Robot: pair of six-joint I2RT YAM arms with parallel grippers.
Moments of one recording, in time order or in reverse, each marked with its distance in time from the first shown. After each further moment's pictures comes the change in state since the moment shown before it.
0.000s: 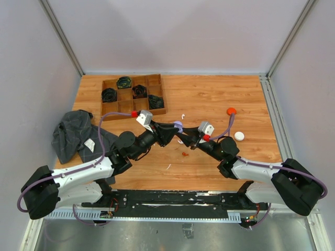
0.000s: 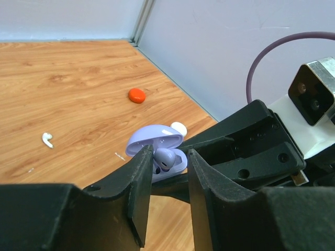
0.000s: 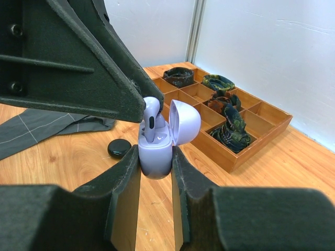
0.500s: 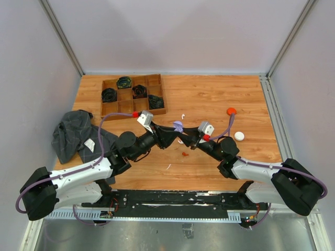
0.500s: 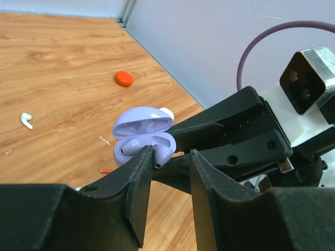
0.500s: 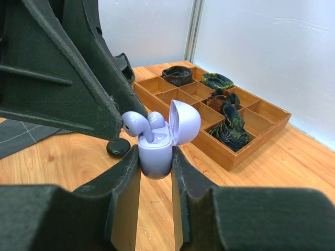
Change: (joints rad) left arm -0.005 -0.016 0.000 -0.062 0.031 -0.074; right arm 0.000 0.000 -0.002 -0.002 0.008 0.000
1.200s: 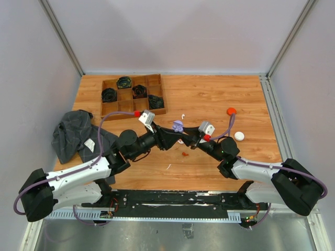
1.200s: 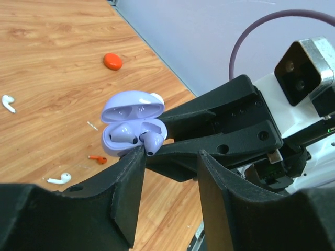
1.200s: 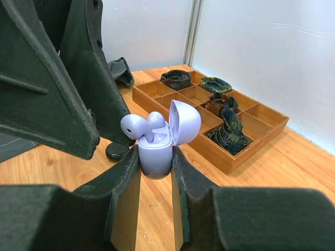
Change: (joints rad) left arm -0.001 -0.028 0.029 -0.114 0.046 -0.061; right arm 0.000 0.000 0.000 0.014 0.003 0.000
